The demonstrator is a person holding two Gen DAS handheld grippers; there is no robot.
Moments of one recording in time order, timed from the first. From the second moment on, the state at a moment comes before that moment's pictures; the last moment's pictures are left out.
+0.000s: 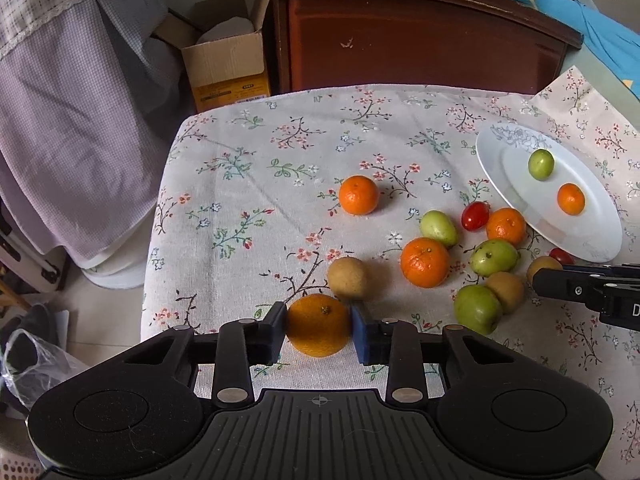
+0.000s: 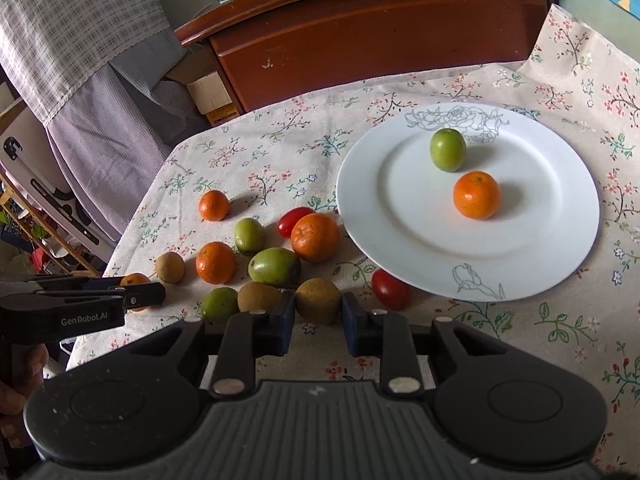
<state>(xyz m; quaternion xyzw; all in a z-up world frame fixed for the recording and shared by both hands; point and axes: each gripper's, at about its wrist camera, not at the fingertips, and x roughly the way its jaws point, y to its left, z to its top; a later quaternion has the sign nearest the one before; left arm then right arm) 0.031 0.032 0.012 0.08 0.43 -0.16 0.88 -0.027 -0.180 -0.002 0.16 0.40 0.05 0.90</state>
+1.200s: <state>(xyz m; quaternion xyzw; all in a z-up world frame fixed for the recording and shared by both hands) 0.019 -0.042 0.065 0.07 0.35 -0.24 0.90 -0.035 -0.213 0.055 0.17 0.32 0.02 0.93</state>
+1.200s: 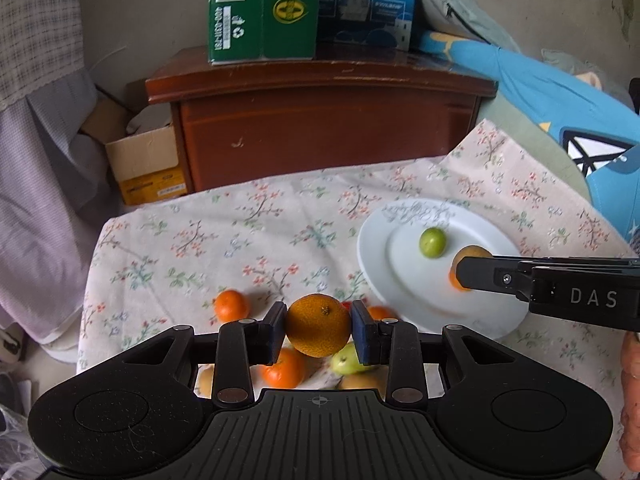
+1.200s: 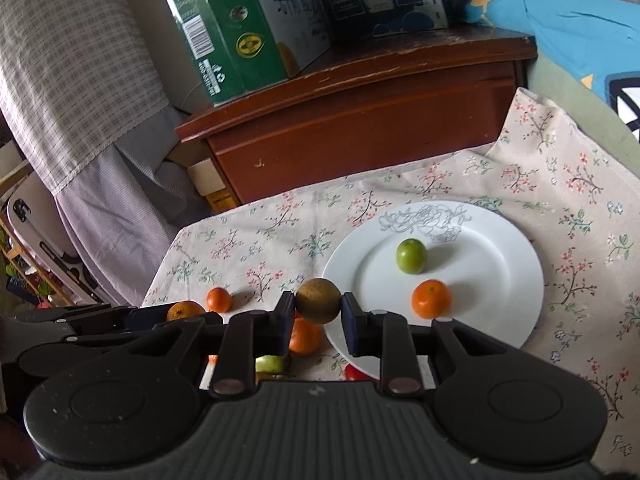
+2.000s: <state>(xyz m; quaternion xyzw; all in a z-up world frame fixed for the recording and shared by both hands) 0.043 -0.099 0.055 0.03 0.36 -0.32 0.87 -0.007 -0.299 0.040 0.27 0.34 -0.07 0.90</state>
